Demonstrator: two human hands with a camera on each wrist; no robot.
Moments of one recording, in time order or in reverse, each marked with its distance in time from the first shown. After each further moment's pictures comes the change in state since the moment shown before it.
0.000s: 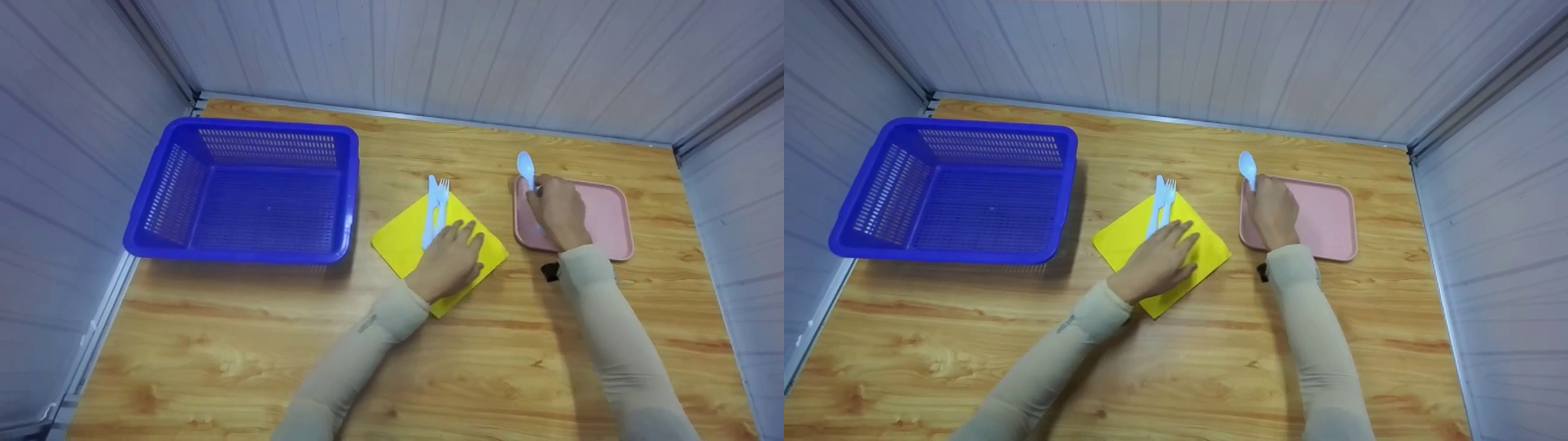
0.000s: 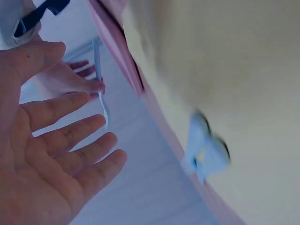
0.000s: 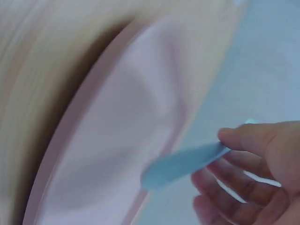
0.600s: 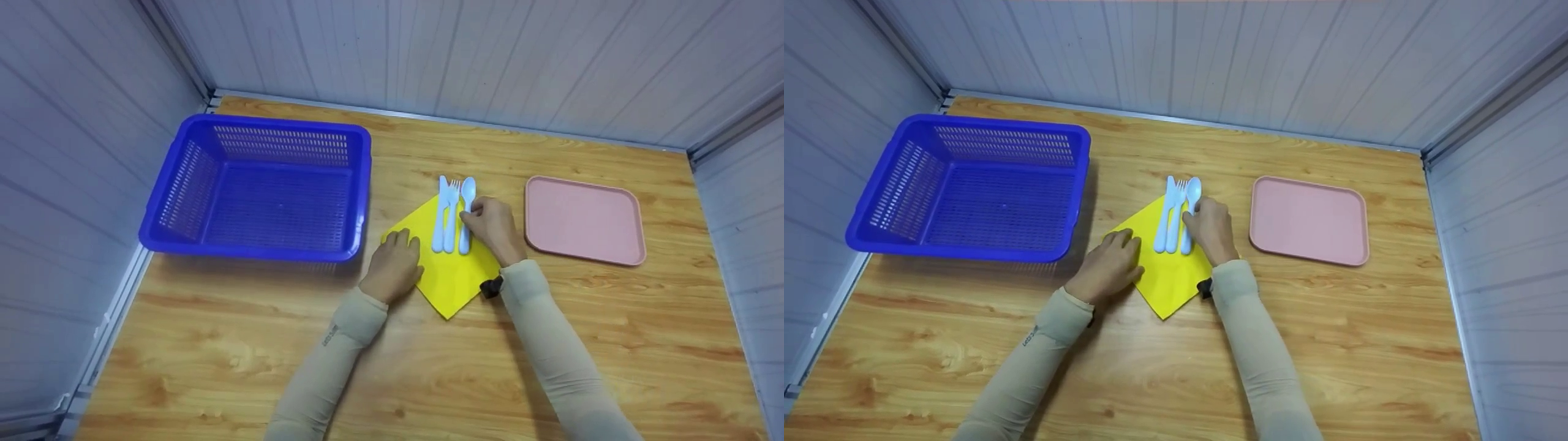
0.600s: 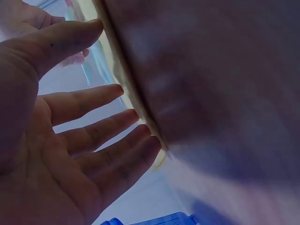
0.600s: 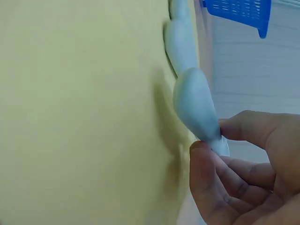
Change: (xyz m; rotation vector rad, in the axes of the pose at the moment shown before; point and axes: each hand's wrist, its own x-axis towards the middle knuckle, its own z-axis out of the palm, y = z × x) left_hand -0.063 -0.071 0.020 -0.104 -0.004 -0.262; right_hand -0.016 -0.092 0.073 0.298 -0.244 0.149
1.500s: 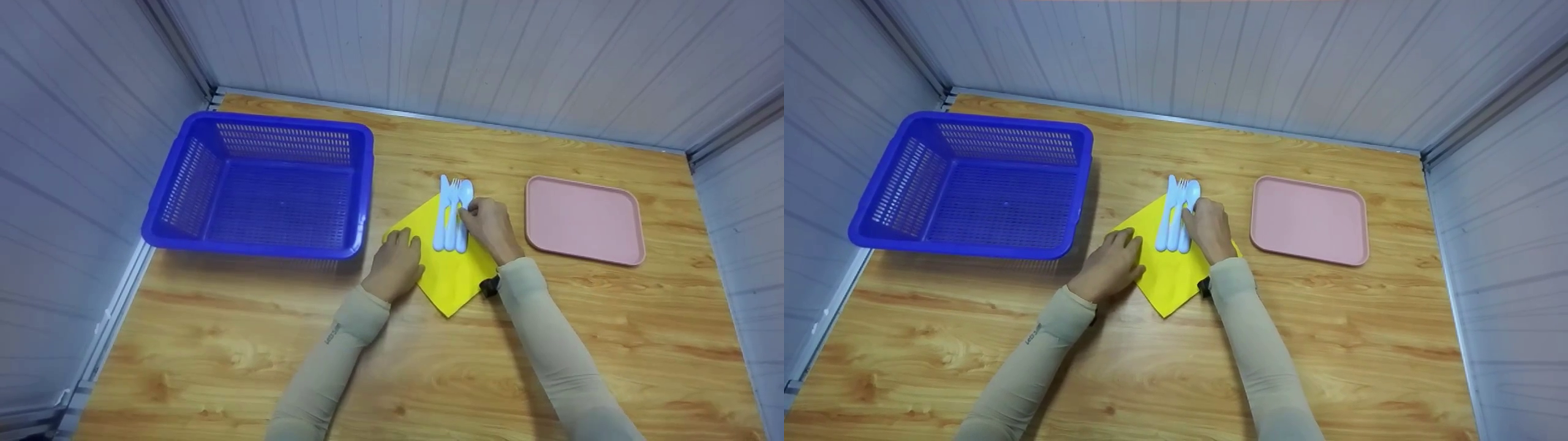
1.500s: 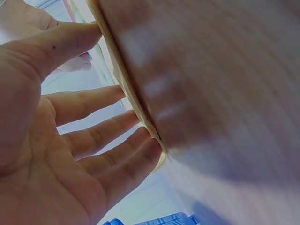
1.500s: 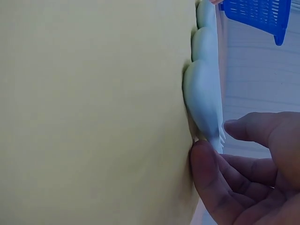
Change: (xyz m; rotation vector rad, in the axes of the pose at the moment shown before) left_hand 0.002 0.002 0.000 -0.032 -0.128 -0.075; right_hand 0.003 -0.001 0.009 -0.058 -0.002 -0.079
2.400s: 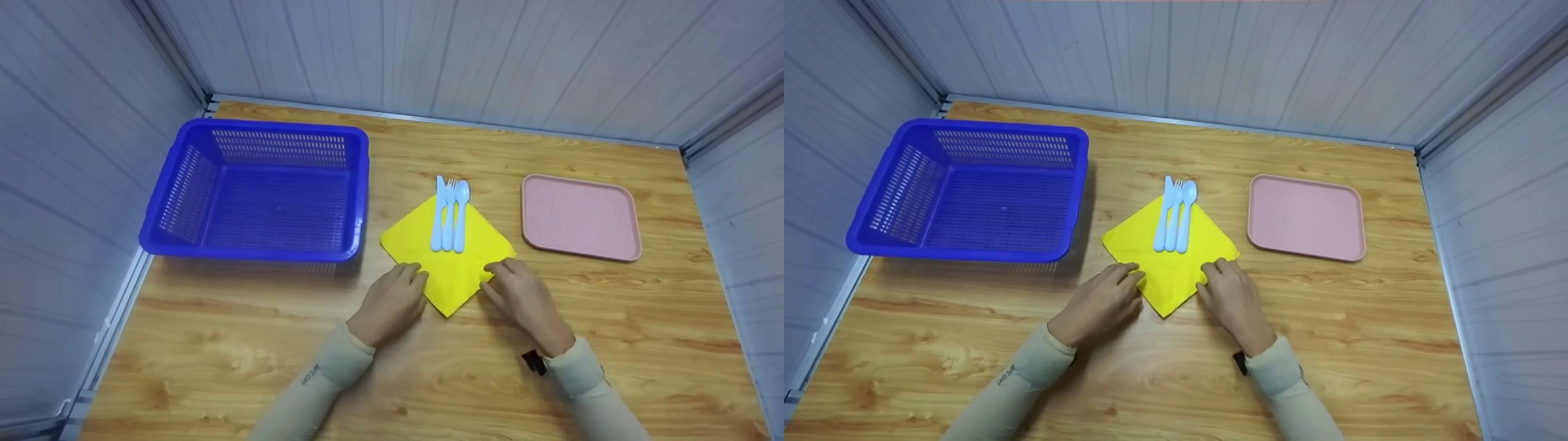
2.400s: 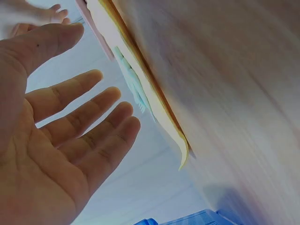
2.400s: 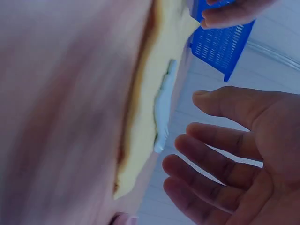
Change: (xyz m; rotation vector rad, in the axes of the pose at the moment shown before) left_hand -0.060 0.007 0.012 0.072 0.451 0.370; right_hand -0.139 0.041 -0.015 -0.288 0.244 -0.619
